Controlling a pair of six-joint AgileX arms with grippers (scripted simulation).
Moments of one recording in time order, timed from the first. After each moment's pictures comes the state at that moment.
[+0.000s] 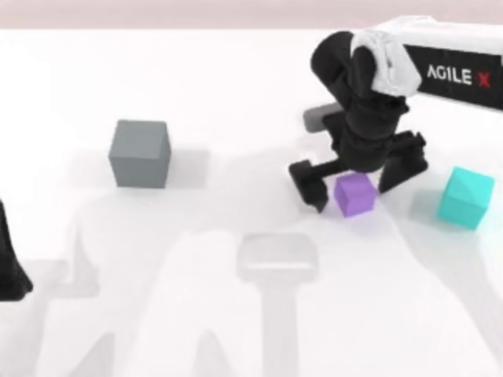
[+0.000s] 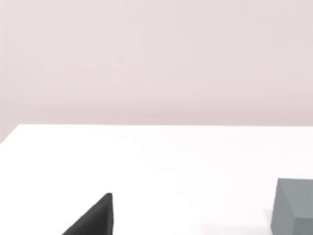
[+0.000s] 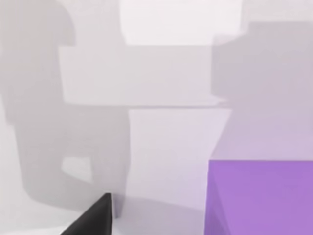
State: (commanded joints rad) left arm 0.00 0.00 0.00 0.00 0.00 0.00; right arm 0.46 2.37 1.77 -0.98 0.00 0.13
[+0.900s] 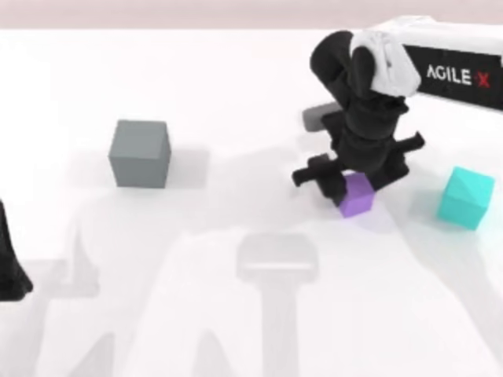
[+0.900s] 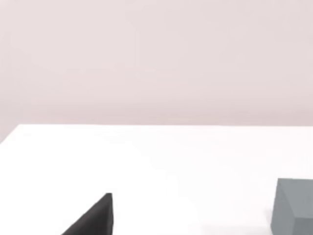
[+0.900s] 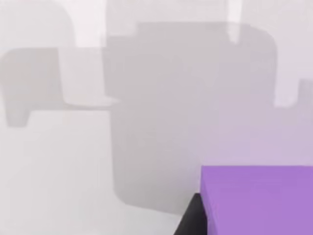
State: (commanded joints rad) left arm 0.00 0.00 0.00 0.00 0.00 0.00; right arm 0.46 2.37 1.77 -0.98 0.00 0.13
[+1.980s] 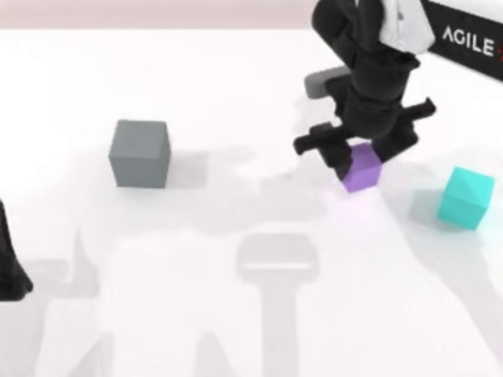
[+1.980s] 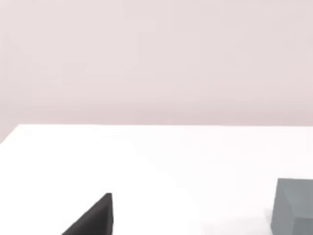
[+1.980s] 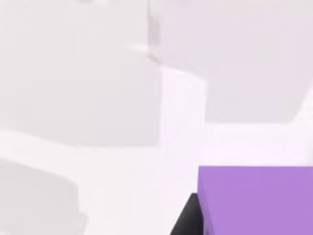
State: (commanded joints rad) left arm 0.00 0.00 0.00 0.00 0.00 0.00; right arm 0.46 2.28 1.95 -1.21 0.01 0.13
